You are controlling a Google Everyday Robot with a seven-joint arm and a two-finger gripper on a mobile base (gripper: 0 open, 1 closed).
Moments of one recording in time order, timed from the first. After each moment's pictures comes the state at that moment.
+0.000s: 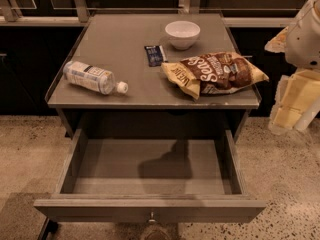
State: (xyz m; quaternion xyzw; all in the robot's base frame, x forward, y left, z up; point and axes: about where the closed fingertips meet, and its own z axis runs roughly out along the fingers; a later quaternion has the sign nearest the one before) arm 0.438 -0.217 0.976 -0.60 0.78 -0.03 0.16
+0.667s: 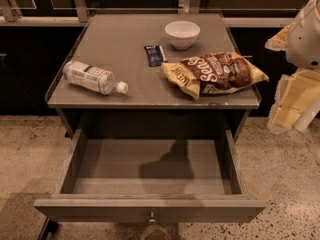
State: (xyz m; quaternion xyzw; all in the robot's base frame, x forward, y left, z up) arm 0.439 -0.214 0.978 -0.60 0.78 -0.04 0.17
